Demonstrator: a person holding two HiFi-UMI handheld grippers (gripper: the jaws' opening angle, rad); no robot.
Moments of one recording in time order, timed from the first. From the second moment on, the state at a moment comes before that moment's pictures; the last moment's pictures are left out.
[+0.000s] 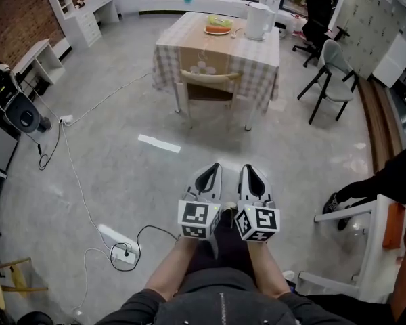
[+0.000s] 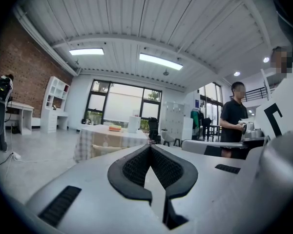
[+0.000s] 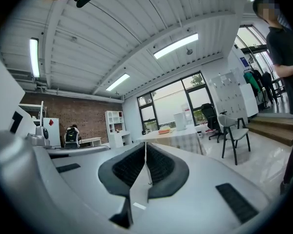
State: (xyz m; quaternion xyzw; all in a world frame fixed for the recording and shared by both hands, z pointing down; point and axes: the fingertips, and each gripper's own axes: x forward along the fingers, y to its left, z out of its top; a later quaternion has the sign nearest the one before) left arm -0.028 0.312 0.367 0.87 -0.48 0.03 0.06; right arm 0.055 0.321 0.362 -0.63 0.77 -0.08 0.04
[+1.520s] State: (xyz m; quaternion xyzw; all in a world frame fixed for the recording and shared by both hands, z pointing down) left arm 0.031 0.084 0.385 0.85 -0.51 0.03 0.09; right arm 0.113 0.093 0.382 -0.59 0.80 -0.11 0.02
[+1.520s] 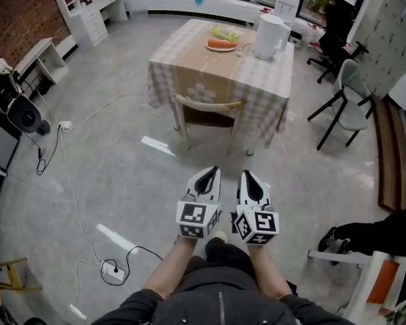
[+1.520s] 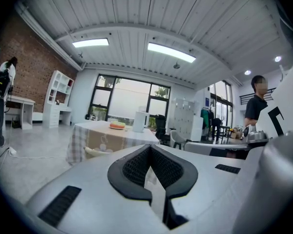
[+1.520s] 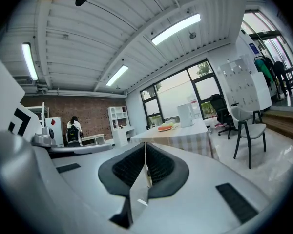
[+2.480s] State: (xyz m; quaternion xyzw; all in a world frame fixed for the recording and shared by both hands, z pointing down) left arm 0.061 0.058 0.411 0.84 -0.54 0.04 0.11; right arm 0.144 0.061 0.410 -0.56 0.82 -0.13 0.01
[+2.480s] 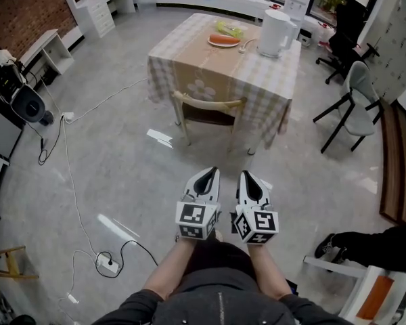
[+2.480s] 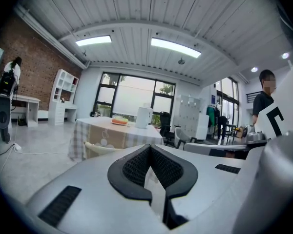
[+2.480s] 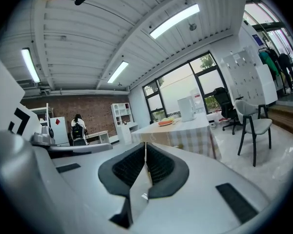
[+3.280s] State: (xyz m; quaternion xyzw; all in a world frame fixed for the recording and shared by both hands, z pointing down) left arm 0.054 -0.004 0.418 0.83 -0.54 0.04 0.12; right arm 0.132 0.001 0.419 -0.55 0.82 -0.13 0.00
